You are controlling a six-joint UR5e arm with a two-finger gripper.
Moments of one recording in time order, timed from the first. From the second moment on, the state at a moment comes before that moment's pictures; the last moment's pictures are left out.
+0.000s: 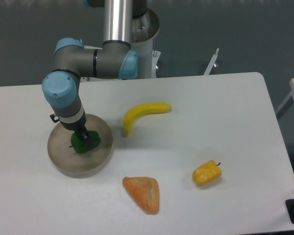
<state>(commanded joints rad) 1.79 -2.04 -1.52 -1.16 1.55 0.91</state>
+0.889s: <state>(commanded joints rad) 1.88 -2.00 -1.52 -1.15 1.54 0.96</state>
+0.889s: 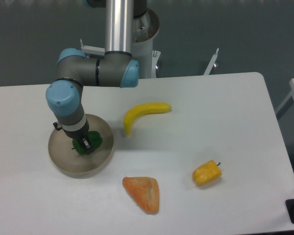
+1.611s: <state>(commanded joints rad) 2.23 -1.88 -1.50 -1.29 1.53 1.24</state>
